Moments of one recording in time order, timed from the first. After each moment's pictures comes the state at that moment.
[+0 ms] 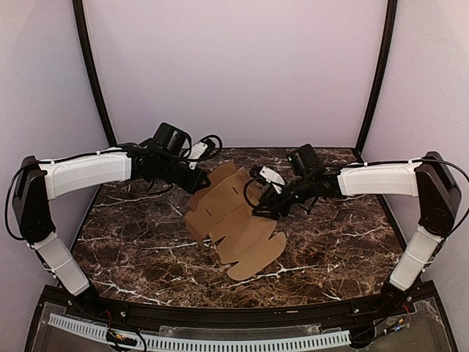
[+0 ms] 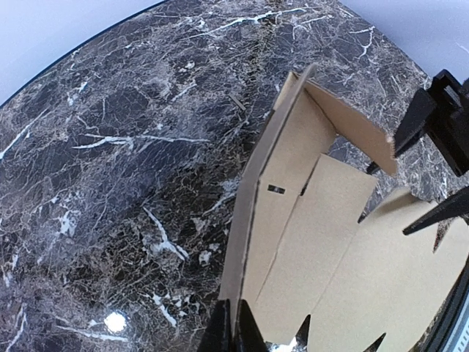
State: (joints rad) left arm -0.66 1.66 1.31 -0.43 0.17 -0.03; right arm 0.70 1.69 1.09 -0.19 -0.51 -0.23
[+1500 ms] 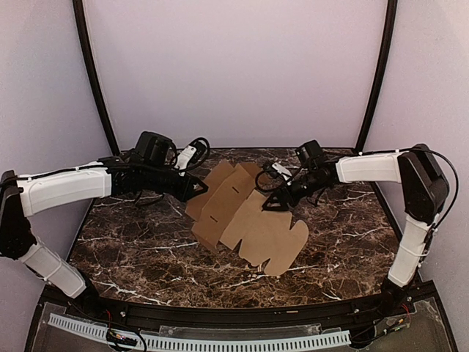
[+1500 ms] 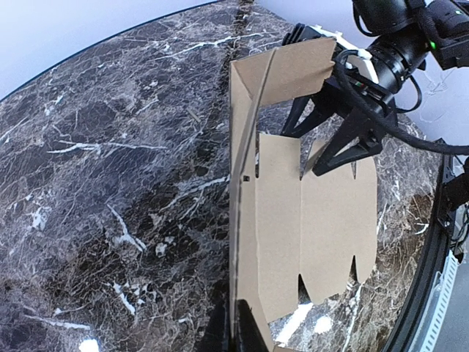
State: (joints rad) left arm -0.68 1.46 1.09 -0.29 0.26 -0.10; right arm 0.54 1.83 1.21 -0.33 -0.68 -0.20
